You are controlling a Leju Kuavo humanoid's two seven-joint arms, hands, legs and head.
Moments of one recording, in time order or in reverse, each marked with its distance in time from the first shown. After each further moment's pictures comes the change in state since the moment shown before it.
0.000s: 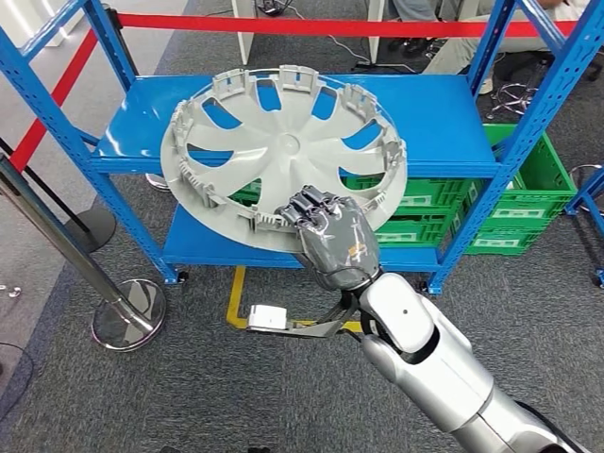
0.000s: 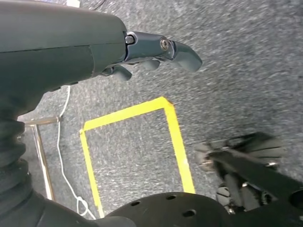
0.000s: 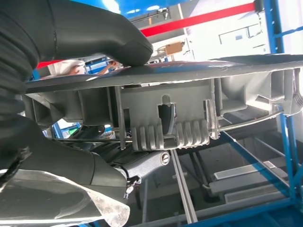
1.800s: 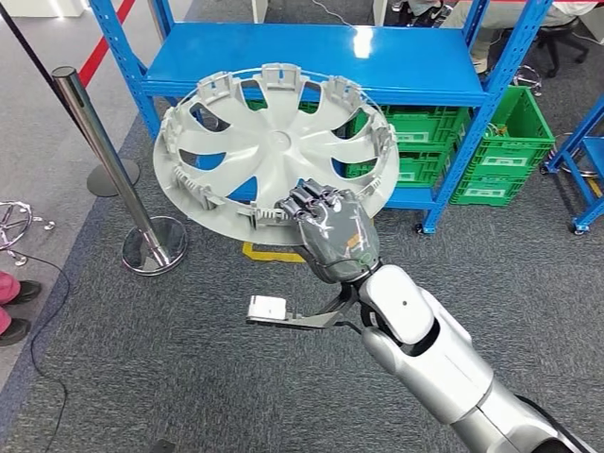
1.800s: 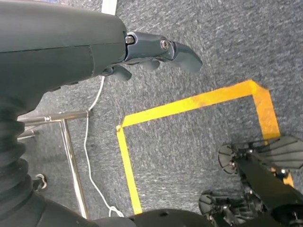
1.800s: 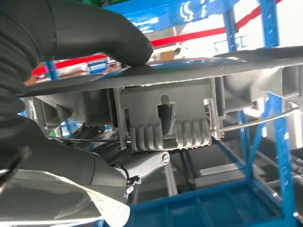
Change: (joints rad) left arm -0.010 0.008 -0.005 -0.003 -0.005 -0.001 0.009; right arm -0.034 0.010 -0.001 0.032 -0.010 0.022 -0.002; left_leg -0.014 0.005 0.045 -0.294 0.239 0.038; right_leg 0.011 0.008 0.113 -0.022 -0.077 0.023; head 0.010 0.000
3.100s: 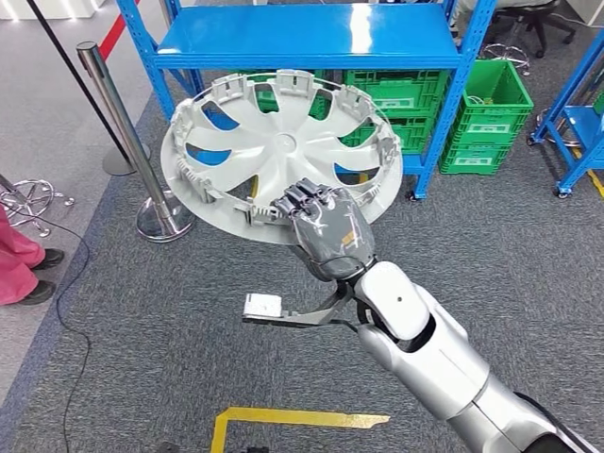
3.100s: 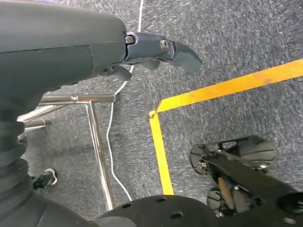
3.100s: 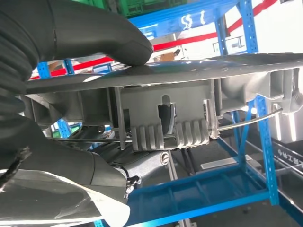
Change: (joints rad) left arm -0.001 -0.010 0.000 -0.005 0.016 0.016 -0.008; right arm -0.012 0.008 0.006 0.012 -0.009 0.015 -0.003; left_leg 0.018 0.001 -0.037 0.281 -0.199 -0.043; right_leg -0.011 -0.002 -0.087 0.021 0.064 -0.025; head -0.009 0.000
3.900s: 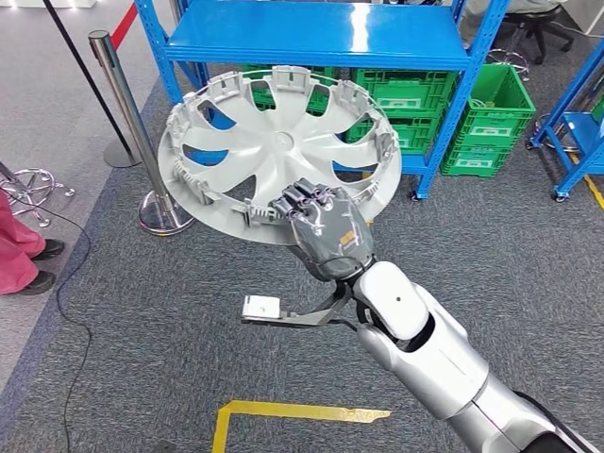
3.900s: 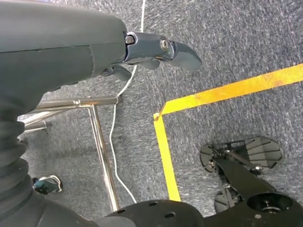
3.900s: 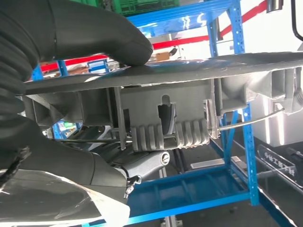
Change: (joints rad) left arm -0.002 0.001 0.000 0.000 0.000 -0.013 0.008; right arm -0.007 0.001 0.004 0.006 0.014 -0.002 0.004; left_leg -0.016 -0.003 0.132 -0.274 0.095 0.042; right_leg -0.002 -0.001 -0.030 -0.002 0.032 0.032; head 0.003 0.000
